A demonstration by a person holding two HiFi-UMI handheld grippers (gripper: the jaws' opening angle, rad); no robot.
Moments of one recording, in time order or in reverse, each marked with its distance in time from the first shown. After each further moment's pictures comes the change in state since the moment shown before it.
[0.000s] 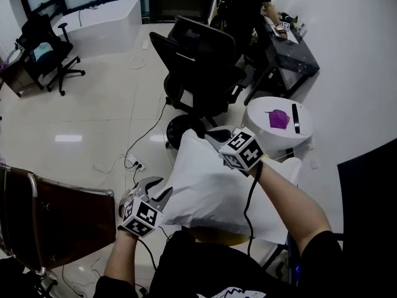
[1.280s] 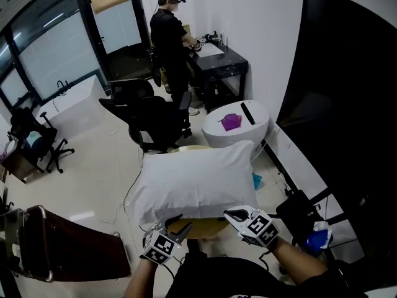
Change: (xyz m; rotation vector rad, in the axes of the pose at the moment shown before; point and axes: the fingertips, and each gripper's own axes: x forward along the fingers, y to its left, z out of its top) left arm -0.022 -0.325 0.099 0.235 -0.109 -0.220; right arm -0.325 0.223 -0.284 0.279 -0.192 -0.203
